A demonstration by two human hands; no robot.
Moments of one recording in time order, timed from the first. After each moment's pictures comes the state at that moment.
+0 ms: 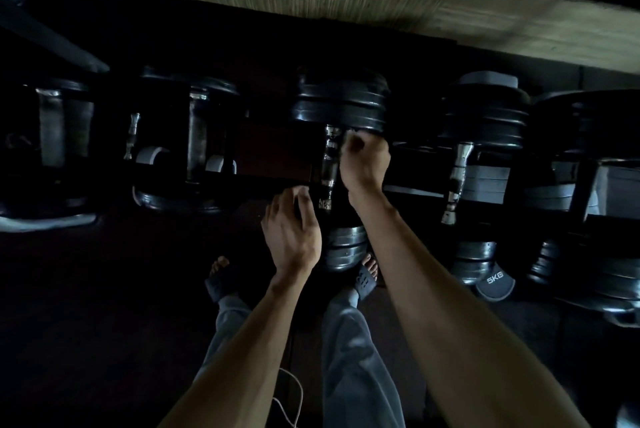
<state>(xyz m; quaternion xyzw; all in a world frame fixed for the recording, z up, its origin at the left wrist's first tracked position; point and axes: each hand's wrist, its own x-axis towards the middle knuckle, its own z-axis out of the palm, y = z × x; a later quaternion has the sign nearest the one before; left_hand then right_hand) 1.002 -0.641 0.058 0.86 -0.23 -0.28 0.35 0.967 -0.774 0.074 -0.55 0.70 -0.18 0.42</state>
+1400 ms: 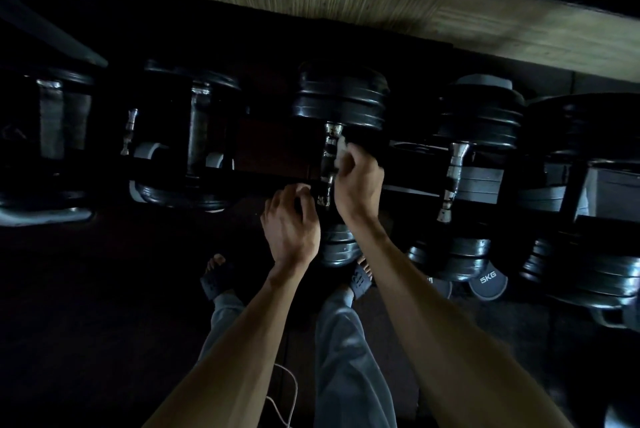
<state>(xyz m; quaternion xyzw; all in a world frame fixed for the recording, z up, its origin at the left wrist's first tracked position) 1.004 -0.639 0.054 0.87 -0.24 -0.28 0.33 0.950 -0.738 0.087 -0.65 0.63 -0.17 0.38</state>
